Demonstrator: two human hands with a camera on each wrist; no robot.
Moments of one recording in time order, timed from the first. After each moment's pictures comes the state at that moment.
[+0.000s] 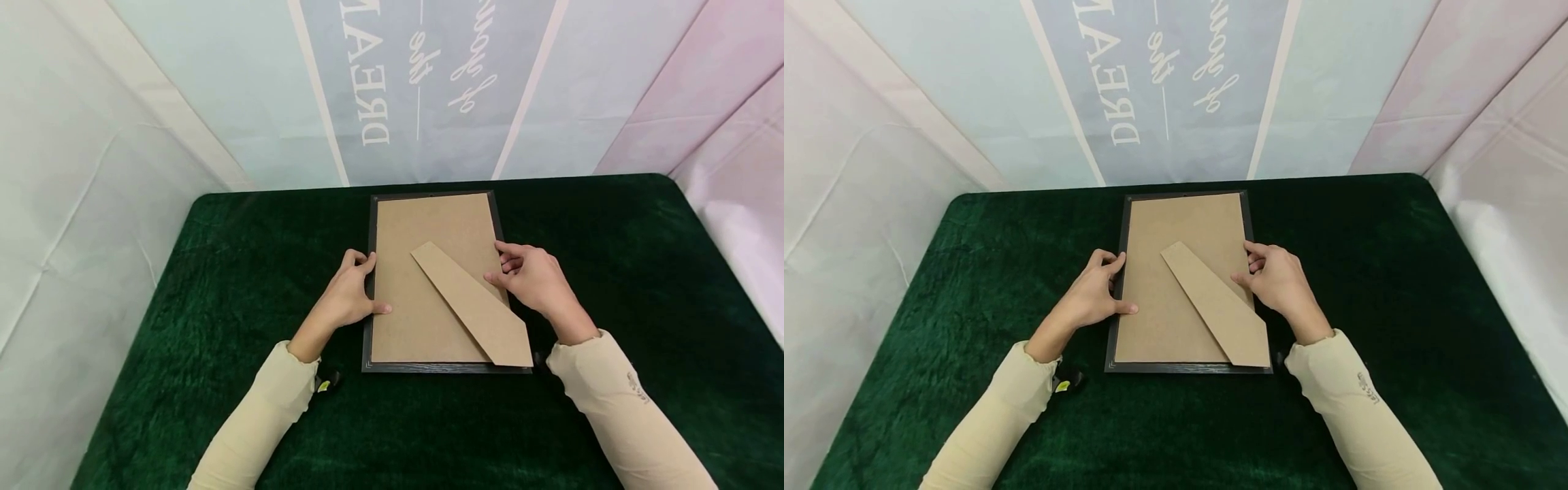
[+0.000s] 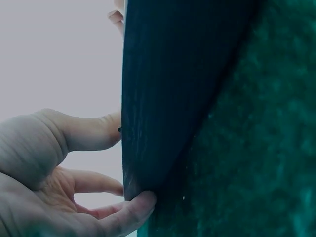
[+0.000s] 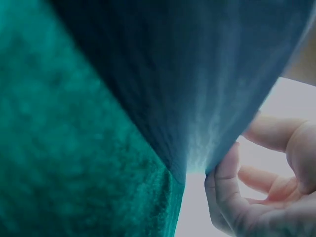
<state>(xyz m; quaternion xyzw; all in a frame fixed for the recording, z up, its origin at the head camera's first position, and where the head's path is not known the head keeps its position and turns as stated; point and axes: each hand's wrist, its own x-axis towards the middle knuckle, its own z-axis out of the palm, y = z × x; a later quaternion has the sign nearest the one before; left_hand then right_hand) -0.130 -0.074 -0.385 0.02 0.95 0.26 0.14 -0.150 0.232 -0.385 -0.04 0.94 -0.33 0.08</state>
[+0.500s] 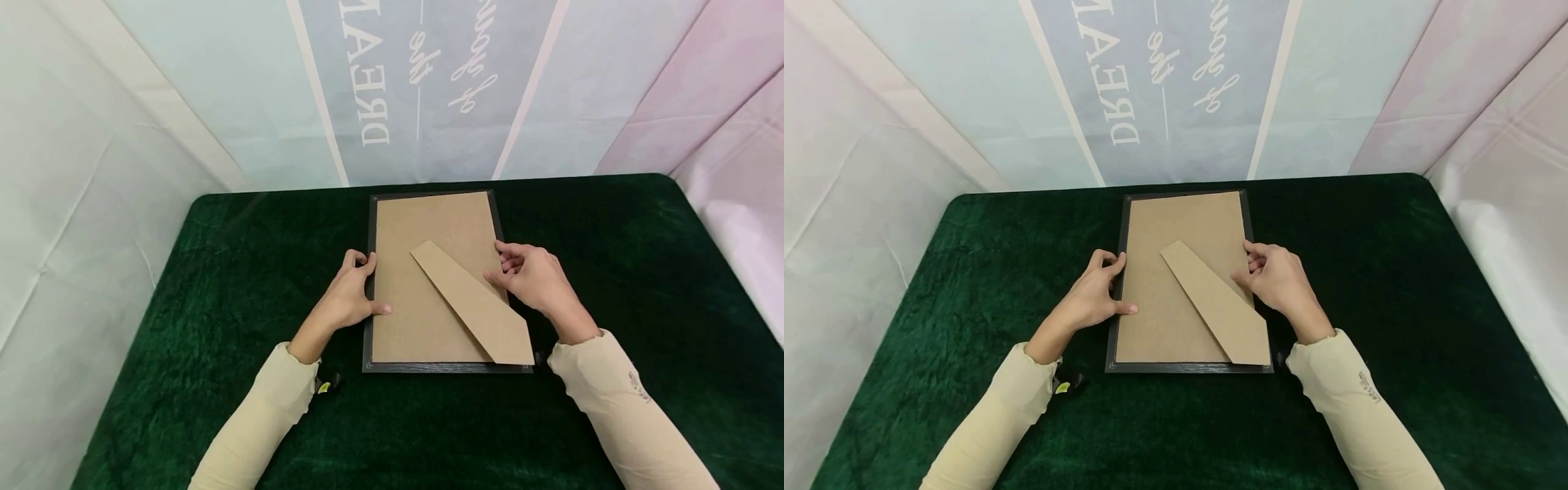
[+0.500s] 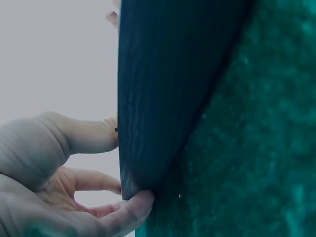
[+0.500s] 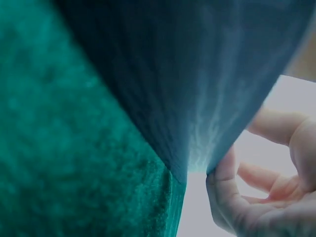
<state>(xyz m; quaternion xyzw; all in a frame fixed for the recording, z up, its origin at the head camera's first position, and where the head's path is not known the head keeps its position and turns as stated) -0.131 -0.076 -0.386 0.04 0.95 0.26 0.15 -0.153 0.234 -0.385 -0.04 0.93 -0.35 0.08</state>
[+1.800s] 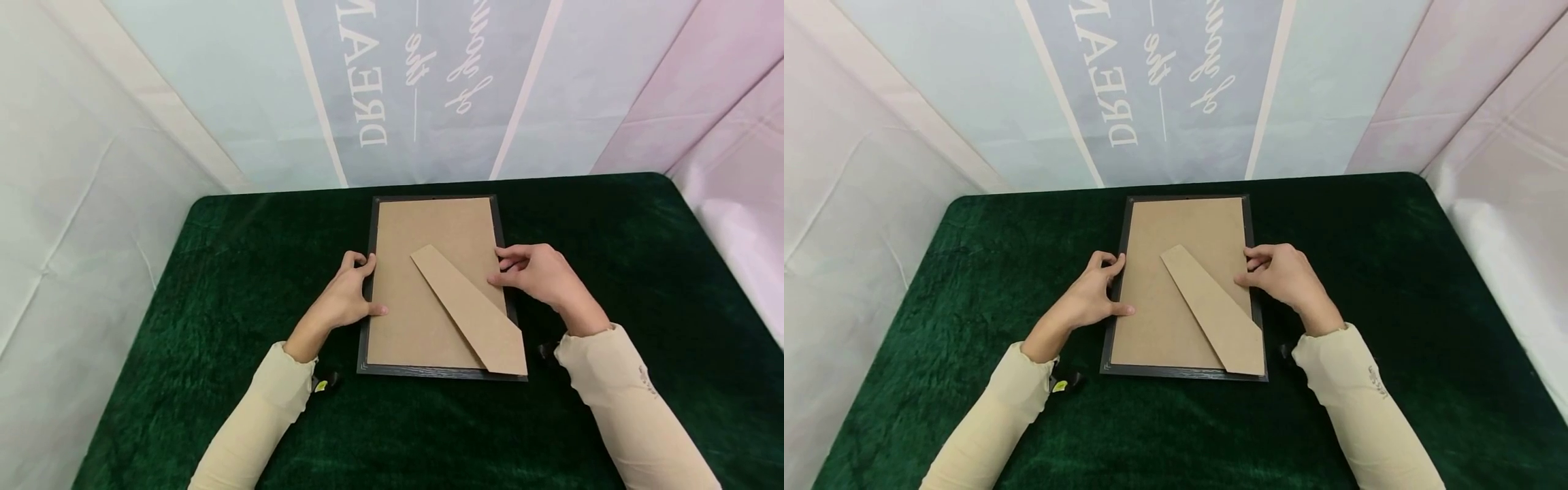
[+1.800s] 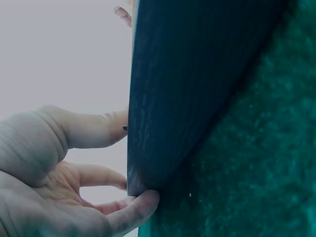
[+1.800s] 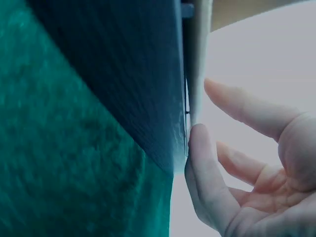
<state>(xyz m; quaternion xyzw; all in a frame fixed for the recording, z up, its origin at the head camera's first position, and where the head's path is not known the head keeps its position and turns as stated) -0.130 -0.078 -0.387 0.05 0.94 0.29 0.17 -0.158 0.250 -0.375 -0.03 0.92 -0.35 0.18</state>
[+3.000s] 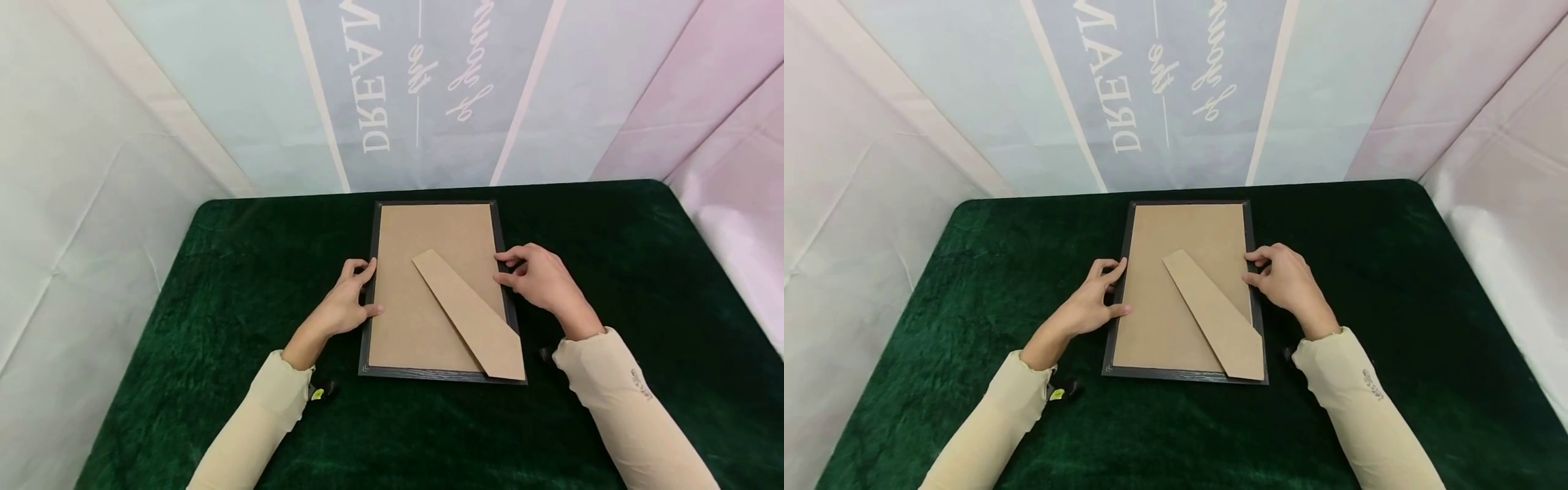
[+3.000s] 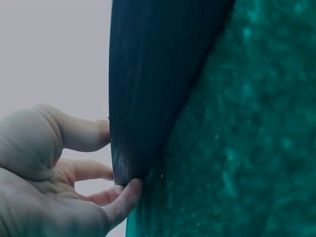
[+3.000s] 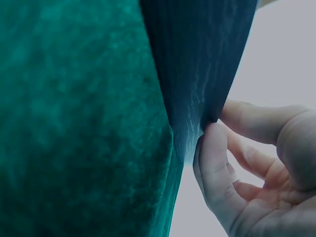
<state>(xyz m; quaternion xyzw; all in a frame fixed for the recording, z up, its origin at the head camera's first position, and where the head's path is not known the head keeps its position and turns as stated) -0.124 -0.089 -0.394 0.05 0.92 0.34 0.18 -0.156 0.251 -0.384 -0.06 0.95 -0.30 0.11</state>
